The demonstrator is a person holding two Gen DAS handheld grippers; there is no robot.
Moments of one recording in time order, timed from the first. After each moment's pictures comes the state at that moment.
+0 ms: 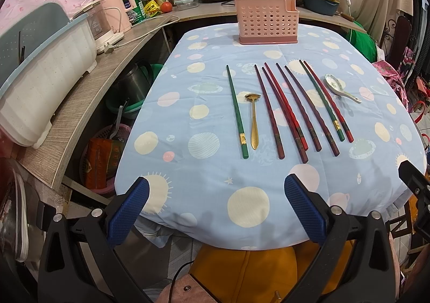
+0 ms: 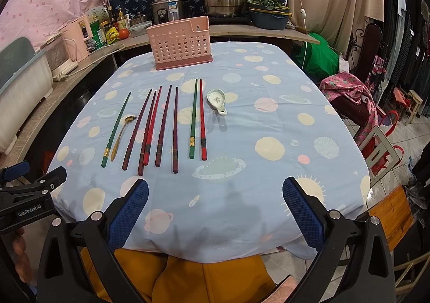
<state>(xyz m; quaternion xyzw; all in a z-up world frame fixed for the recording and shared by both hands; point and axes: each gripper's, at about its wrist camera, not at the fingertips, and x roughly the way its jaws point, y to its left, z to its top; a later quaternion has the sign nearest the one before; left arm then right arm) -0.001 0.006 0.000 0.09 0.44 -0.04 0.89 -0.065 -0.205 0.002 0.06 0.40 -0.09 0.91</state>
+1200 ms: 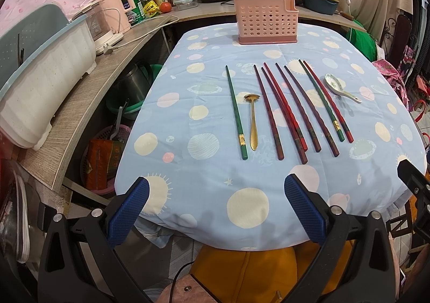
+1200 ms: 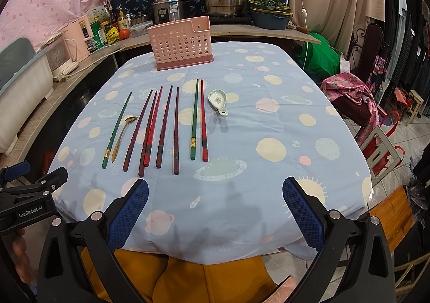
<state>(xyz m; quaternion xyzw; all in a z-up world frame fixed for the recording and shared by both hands) -0.001 0.007 0.002 0.09 0.44 -0.04 0.89 -0.063 -0.206 0.002 0.06 0.40 -0.09 0.91</state>
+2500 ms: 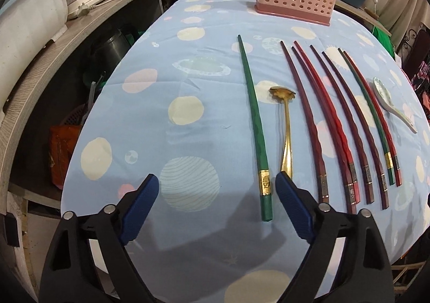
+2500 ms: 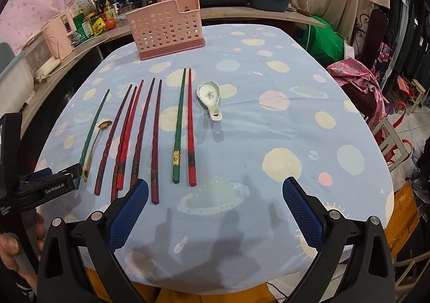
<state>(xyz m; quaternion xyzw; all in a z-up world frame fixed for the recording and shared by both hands) 0.110 0.010 -0.081 0.03 0.50 -0.03 0.86 0.009 -0.229 -0.033 0.08 0.43 -0.10 0.89</state>
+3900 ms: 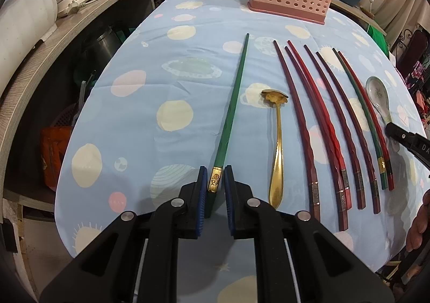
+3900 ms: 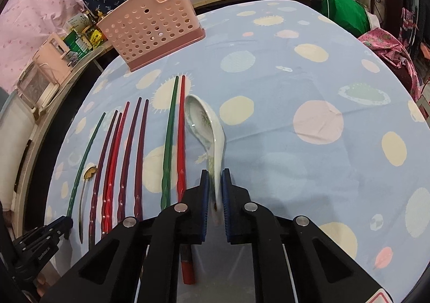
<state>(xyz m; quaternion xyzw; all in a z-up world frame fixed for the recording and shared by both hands) 0.122 0.008 -0.078 0.02 0.52 -0.05 0.86 0.105 -0.275 -0.079 0.18 0.45 -0.04 0.87</state>
